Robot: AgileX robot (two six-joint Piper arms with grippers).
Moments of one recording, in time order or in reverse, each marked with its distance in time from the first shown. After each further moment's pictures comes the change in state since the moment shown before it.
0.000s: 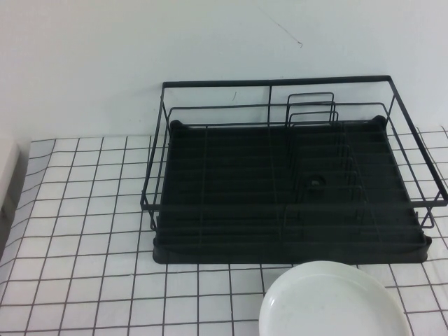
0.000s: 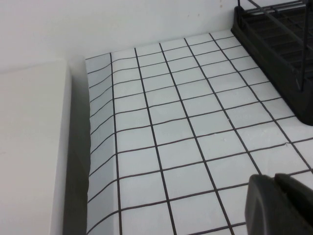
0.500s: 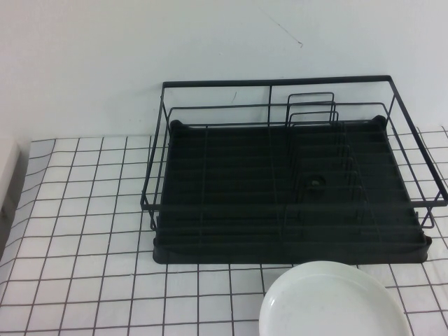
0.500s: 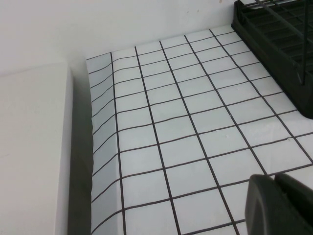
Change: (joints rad) right arm 0.000 0.000 0.000 0.000 0.000 0.000; left arm 0.002 0.000 -0.002 0.008 0.009 0.026
